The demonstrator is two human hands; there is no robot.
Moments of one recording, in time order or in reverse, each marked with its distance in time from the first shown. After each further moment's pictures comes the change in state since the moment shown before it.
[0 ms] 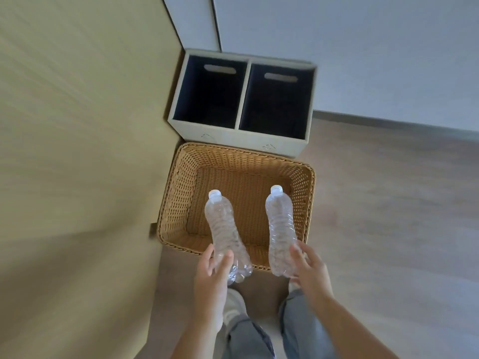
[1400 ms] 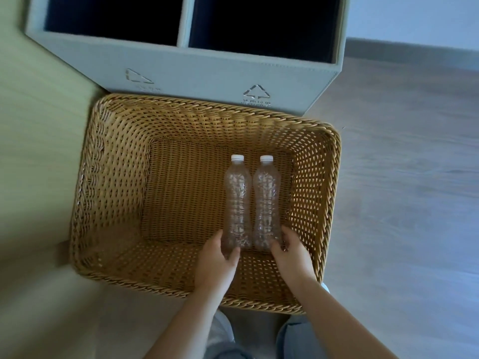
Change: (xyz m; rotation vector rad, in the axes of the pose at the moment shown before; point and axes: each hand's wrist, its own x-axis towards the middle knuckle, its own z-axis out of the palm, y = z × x) left_hand 0.227 -0.138 0.098 0.808 -0.121 0.105; right_hand 0.211 0.120 0.048 -0.381 -0.033 0.114
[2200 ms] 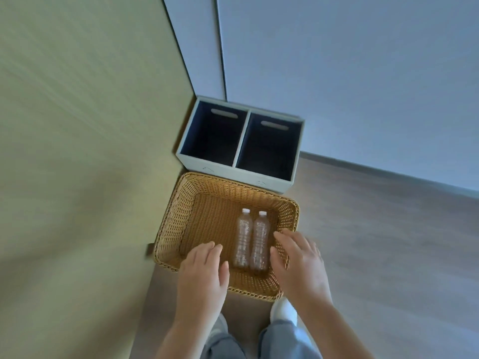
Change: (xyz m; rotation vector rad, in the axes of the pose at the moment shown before) left_hand -0.228 0.106 -0.195 0.429 0.524 0.531; right_hand -0.267 -0.173 -0.125 -0.470 0.445 -0.747
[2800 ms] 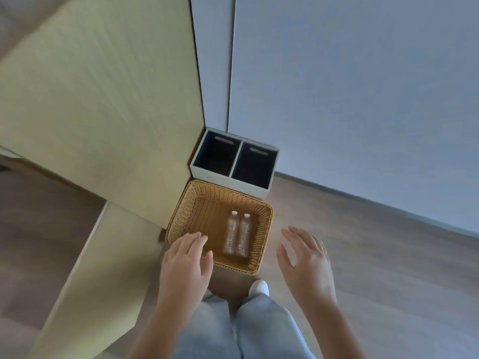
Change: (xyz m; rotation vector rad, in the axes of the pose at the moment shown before) left_hand -0.128 0.053 -0.224 -0.123 0.119 -0.024; right_hand -0.141 -0.103 -0.213 -0.072 0.217 -0.161
